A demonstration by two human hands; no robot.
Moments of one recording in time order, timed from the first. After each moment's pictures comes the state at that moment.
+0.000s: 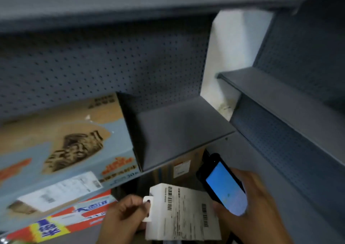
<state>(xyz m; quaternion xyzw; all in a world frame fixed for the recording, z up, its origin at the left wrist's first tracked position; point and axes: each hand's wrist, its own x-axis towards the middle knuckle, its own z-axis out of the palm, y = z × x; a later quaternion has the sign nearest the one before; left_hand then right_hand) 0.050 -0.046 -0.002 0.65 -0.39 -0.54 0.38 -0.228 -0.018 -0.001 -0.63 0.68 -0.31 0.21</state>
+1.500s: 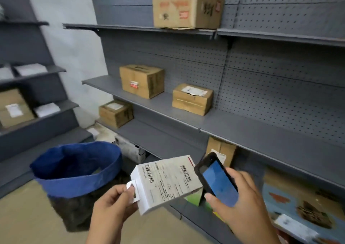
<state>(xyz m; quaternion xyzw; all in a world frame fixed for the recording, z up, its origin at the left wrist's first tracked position) 0.524 0.545 0.432 0.62 0.00 -0.20 0.76 0.355 0.330 0.452 -0.85 0.29 -0.31 0.32</state>
